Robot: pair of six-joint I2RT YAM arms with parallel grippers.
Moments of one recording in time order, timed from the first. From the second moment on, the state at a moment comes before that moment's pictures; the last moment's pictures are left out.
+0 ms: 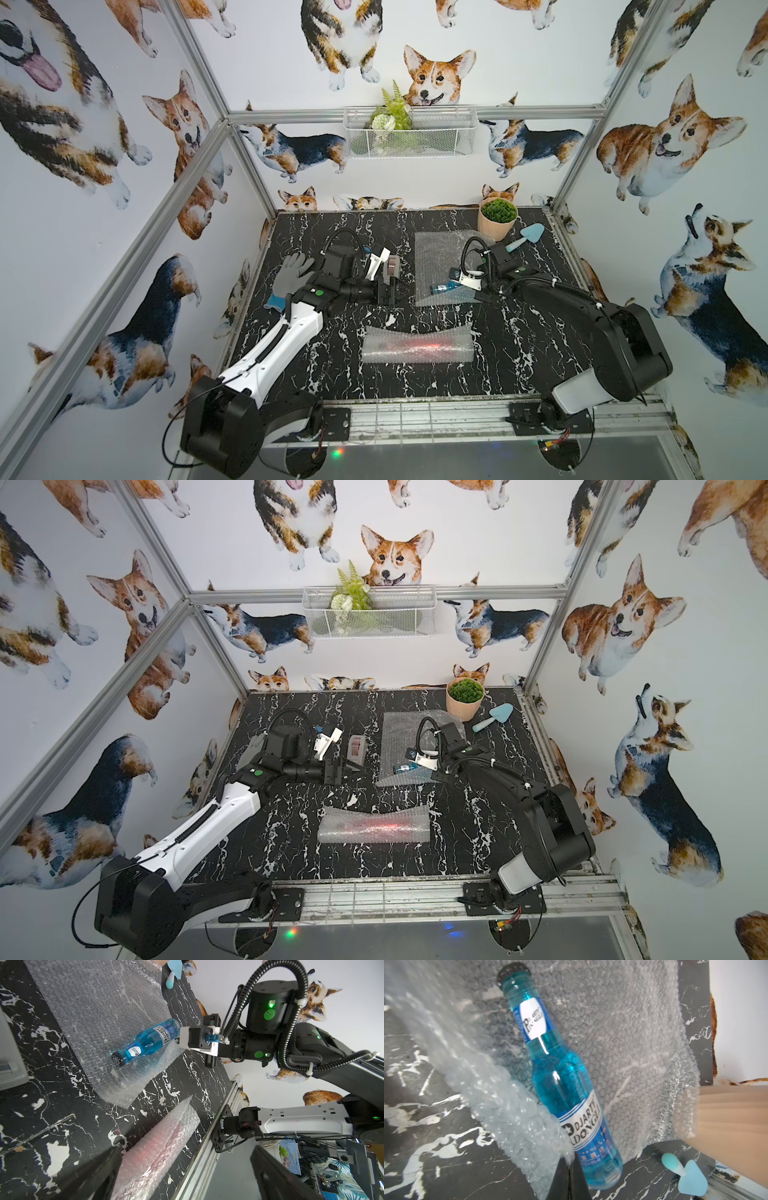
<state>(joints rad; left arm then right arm) -0.42 1.21 0.90 -0.35 0.80 -0.46 0.45 1.54 0.99 -0.46 0.03 -0.93</state>
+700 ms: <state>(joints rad) -0.55 1.32 0.98 -0.38 0.69 -0.28 0.37 1.74 1.18 -0.46 -0.02 -0.95</state>
